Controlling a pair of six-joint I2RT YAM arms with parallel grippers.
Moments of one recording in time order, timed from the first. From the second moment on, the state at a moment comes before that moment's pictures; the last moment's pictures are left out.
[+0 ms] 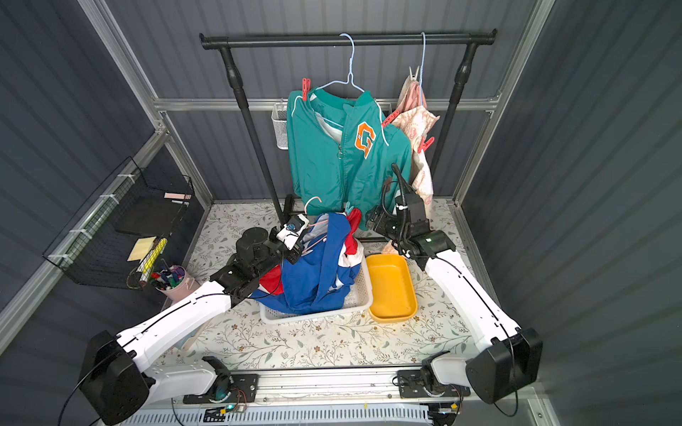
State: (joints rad) left arm -0.62 1.25 0.91 0.15 -0.02 0.36; right arm 0.35 1.32 1.29 -0.50 -0.07 0.69
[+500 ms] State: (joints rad) left arm -0.84 1.19 0.82 0.23 -0.23 0.40; right arm 0.33 1.42 1.33 -0.48 -0.19 0.75
